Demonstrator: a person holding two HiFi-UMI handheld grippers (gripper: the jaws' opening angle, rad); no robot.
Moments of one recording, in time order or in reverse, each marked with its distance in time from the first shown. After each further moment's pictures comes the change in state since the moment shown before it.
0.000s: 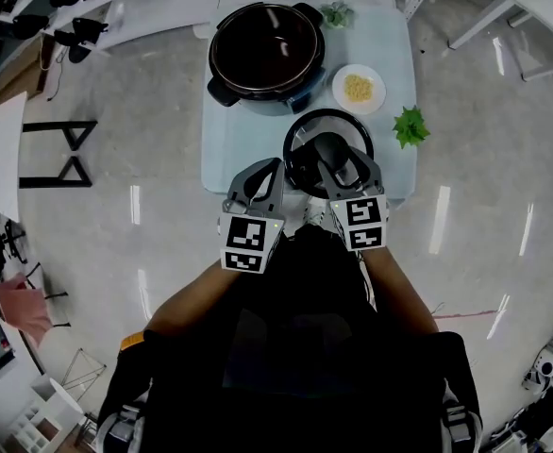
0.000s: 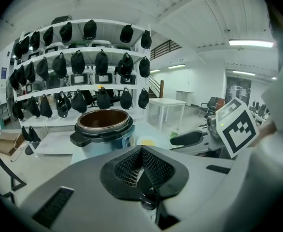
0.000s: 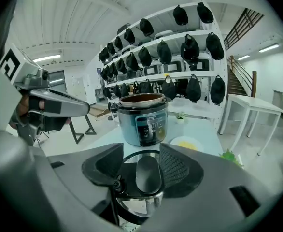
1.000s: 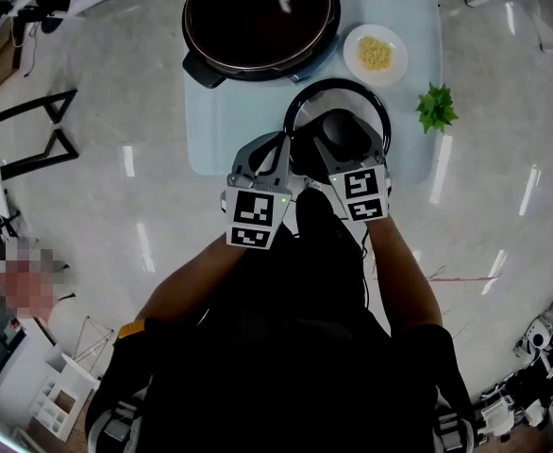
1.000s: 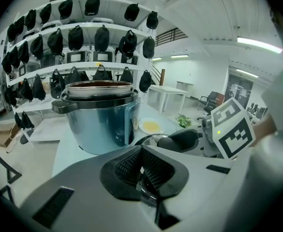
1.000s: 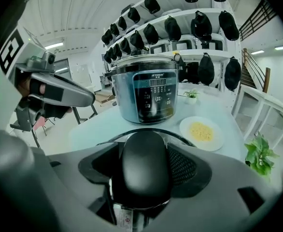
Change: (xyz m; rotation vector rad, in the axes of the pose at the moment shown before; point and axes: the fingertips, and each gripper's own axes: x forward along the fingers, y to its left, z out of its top) left arm 0.085 0.022 -0.072 -0.043 0.149 -0.056; right arm 0.094 -0.007 -0.072 -0.048 0.156 0.074
